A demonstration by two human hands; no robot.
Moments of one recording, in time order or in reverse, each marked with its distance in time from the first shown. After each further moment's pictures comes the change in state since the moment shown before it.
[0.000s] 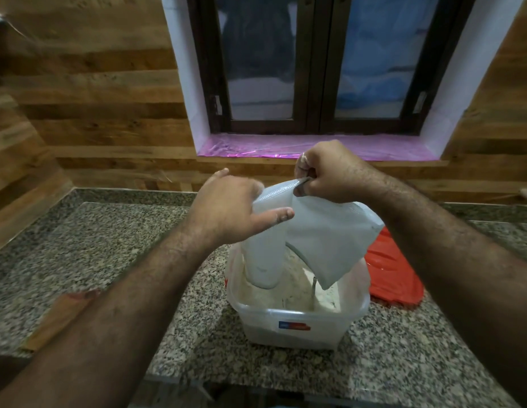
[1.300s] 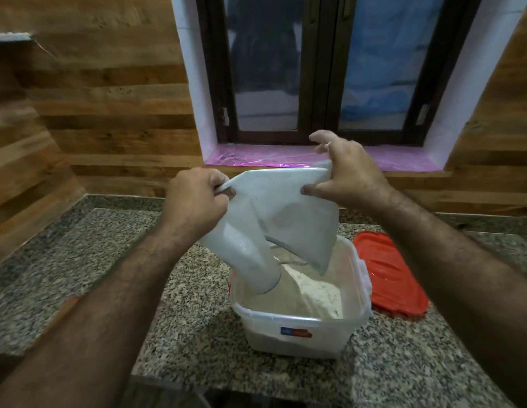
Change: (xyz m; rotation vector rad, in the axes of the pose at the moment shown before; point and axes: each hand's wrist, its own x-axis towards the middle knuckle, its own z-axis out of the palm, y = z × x) left_hand -0.013 -0.035 -0.017 -0.192 0.319 -0.274; right_hand -0.014 0.007 0.002 0.079 0.306 0.131
